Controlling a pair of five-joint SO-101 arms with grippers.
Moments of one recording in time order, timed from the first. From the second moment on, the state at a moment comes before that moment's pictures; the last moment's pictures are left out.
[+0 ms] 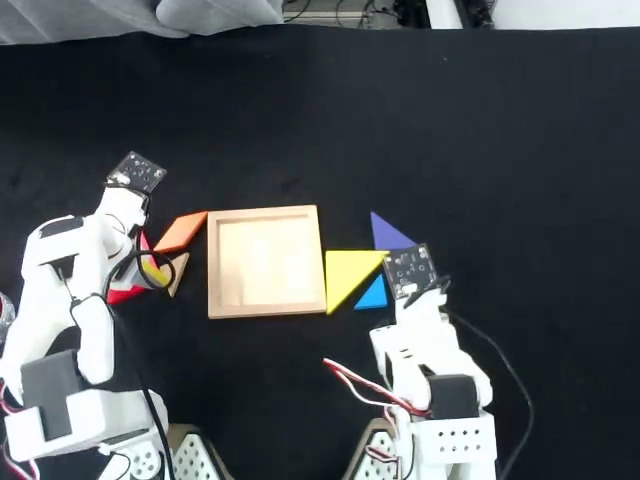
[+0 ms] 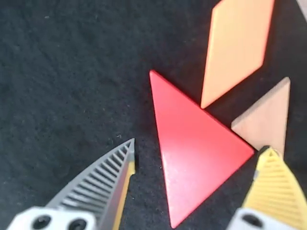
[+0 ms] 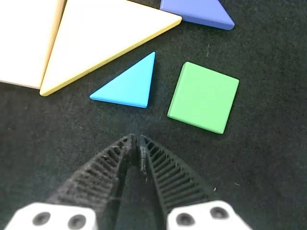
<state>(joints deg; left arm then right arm) -24.2 -4.3 42.3 42.0 -48.9 -3.3 -103.9 96.6 74.5 10.9</state>
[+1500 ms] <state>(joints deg) -25.9 5.2 36.1 41.1 -51.9 -3.3 -103.9 96.6 74.5 10.9</state>
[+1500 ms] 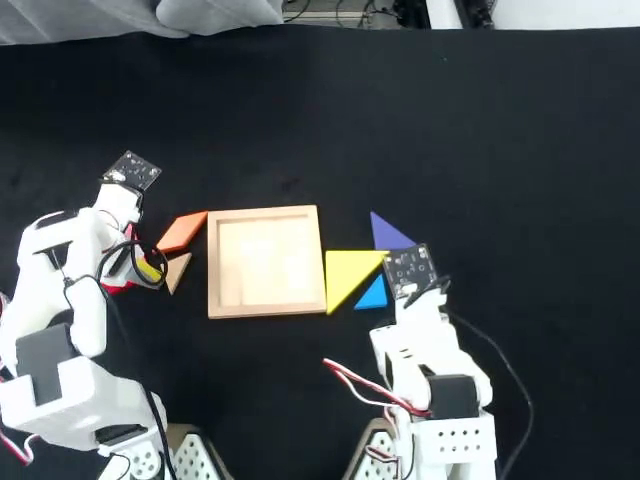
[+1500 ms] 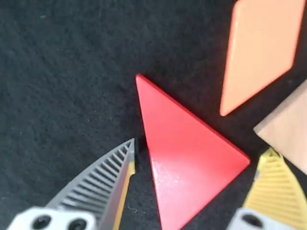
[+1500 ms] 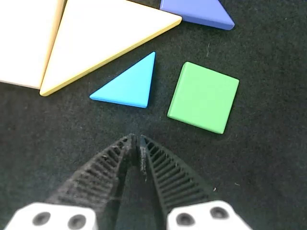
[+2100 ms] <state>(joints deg) -25.9 6.1 35.6 41.2 -52.4 -3.3 -103.9 96.6 74.5 10.9</state>
